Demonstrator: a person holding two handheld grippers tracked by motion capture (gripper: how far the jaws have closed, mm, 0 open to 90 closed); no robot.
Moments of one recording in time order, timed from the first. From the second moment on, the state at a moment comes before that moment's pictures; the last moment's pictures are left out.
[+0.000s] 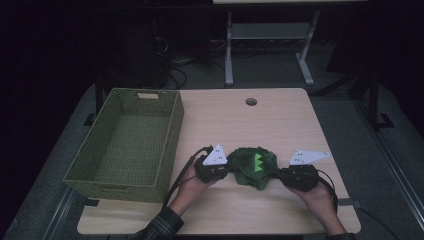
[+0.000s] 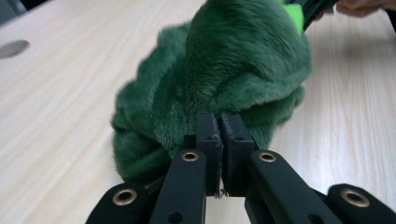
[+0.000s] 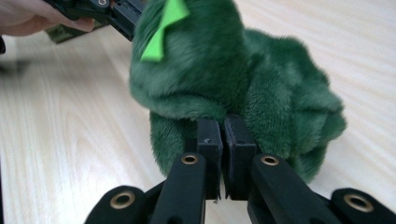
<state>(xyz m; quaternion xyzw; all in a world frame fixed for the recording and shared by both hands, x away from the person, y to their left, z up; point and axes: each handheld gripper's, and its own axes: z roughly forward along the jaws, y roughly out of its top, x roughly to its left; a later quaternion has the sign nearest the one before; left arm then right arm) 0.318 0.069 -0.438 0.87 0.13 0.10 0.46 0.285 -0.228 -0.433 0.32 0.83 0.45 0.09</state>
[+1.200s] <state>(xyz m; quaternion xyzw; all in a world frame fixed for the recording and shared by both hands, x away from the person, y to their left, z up) 0.307 0.069 -0.458 0.90 0.13 0.08 0.41 0.264 -0.231 -0.446 0.31 0.84 0.43 0.06</state>
